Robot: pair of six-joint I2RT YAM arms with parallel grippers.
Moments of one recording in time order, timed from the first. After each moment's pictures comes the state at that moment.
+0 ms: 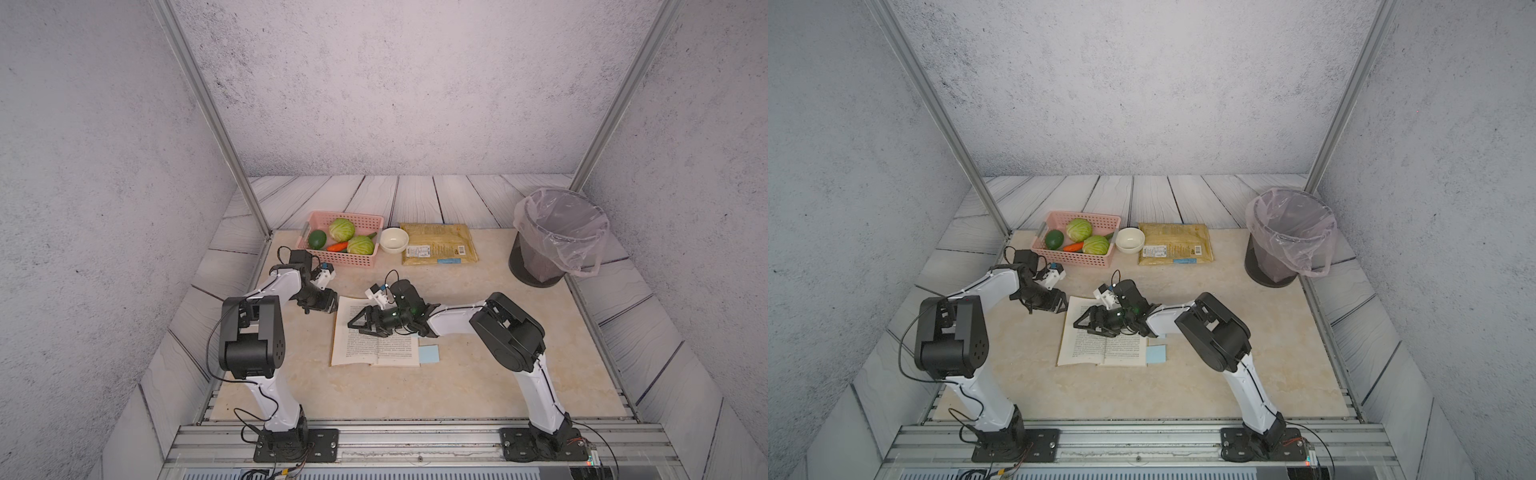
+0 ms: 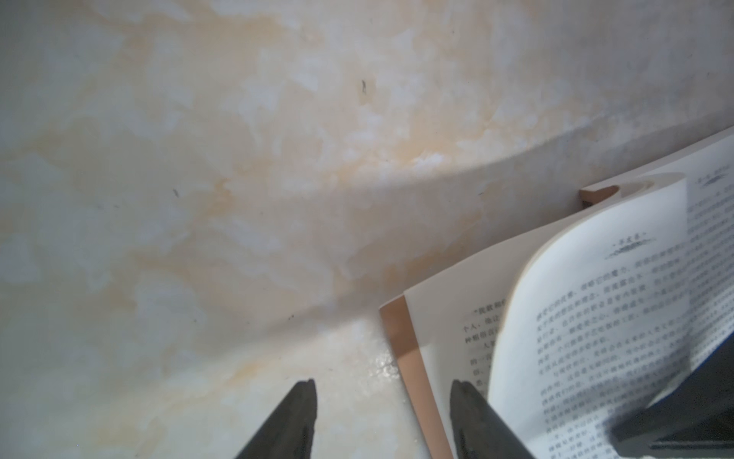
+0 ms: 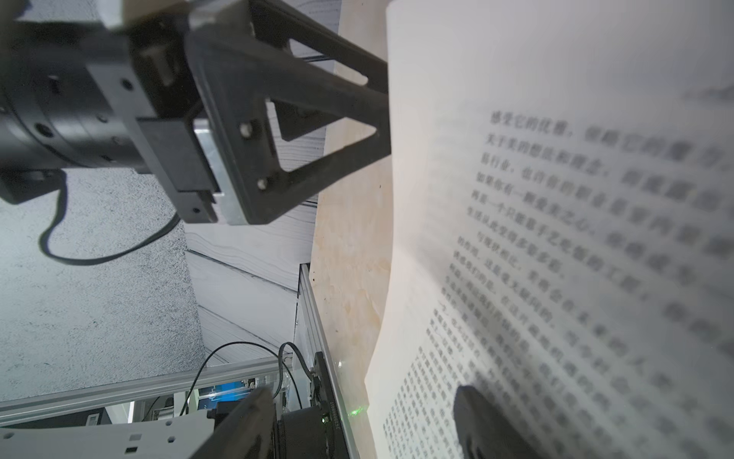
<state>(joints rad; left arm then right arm) 0.00 1.81 1.22 -0.73 0.30 0.30 0.85 2.17 1.28 0.41 -0.77 1.01</state>
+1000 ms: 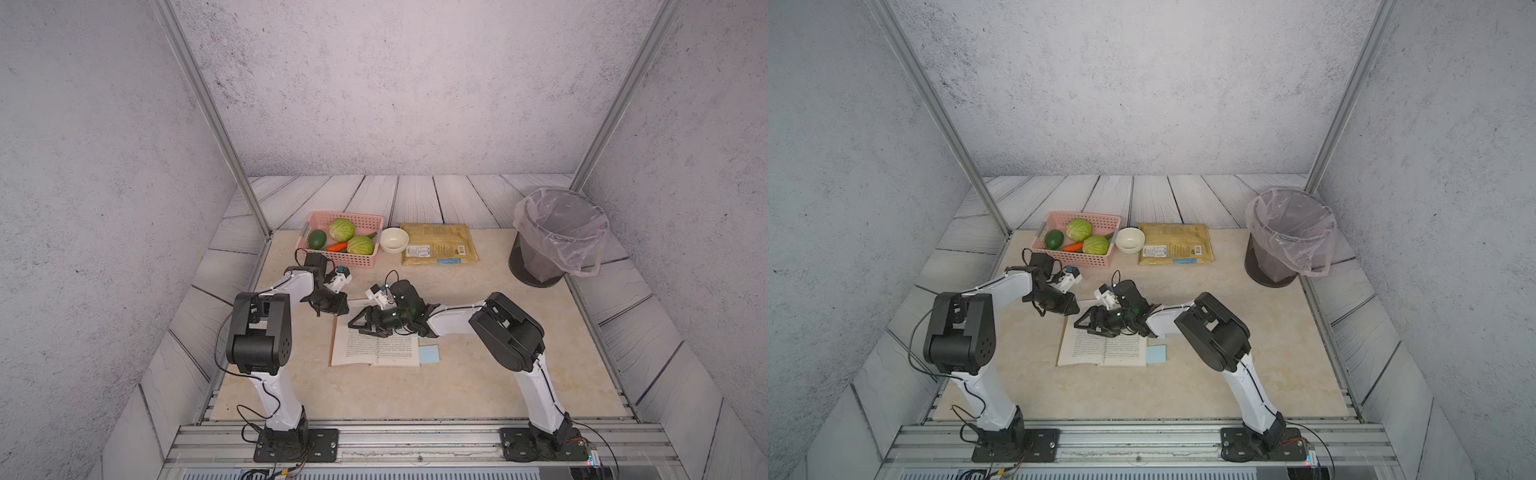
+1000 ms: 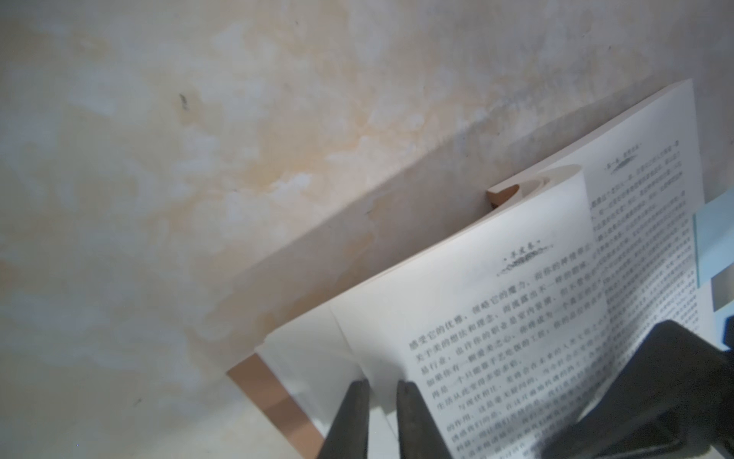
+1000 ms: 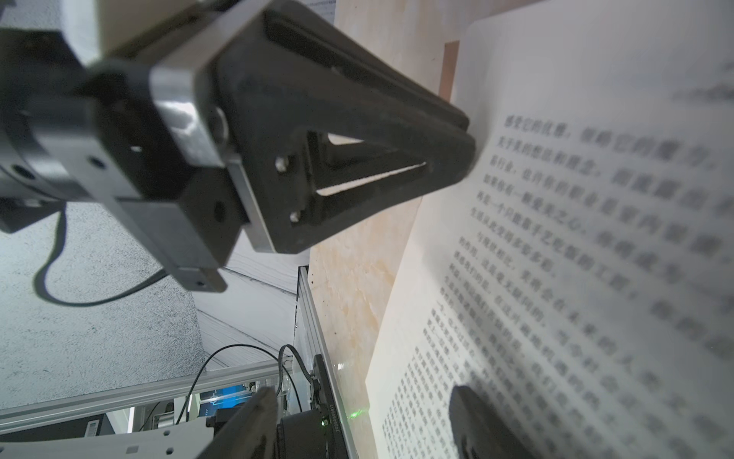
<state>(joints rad) -0.10 1.86 1.20 -0.70 0.39 0.30 0.85 2.17 1.28 0.41 -0.77 1.02</state>
